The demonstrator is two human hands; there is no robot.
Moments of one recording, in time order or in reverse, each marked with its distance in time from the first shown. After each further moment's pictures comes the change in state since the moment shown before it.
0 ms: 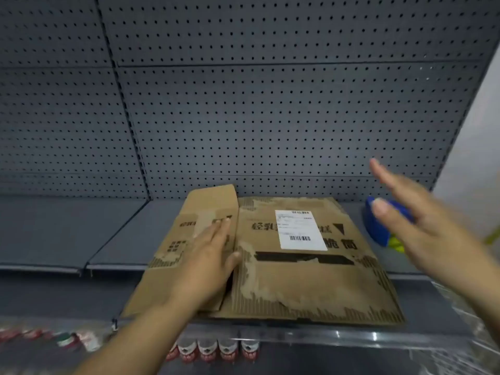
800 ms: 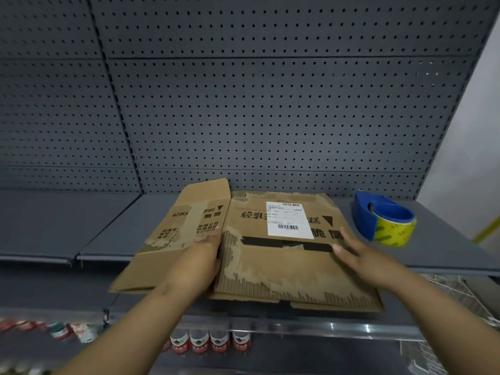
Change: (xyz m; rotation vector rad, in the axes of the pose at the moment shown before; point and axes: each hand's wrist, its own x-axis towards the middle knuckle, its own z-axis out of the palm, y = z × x) left_hand 0.004 0.009 0.012 0.217 -0.162 -0.048; right_hand -0.009 0.101 0.059 -0.242 -0.567 0.657
